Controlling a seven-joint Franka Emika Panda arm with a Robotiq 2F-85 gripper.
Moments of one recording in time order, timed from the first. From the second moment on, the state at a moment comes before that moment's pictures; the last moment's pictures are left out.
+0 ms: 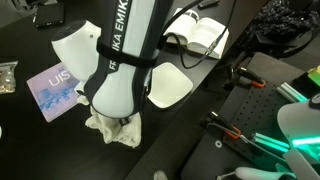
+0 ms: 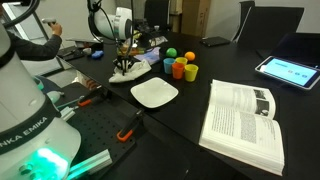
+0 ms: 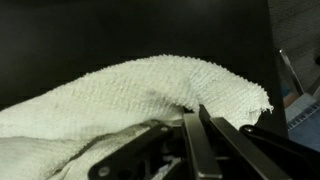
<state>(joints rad) 0.17 0.81 0.36 -2.03 -0.30 2.66 -0.51</state>
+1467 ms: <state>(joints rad) 0.17 0.81 0.36 -2.03 -0.30 2.66 -0.51</state>
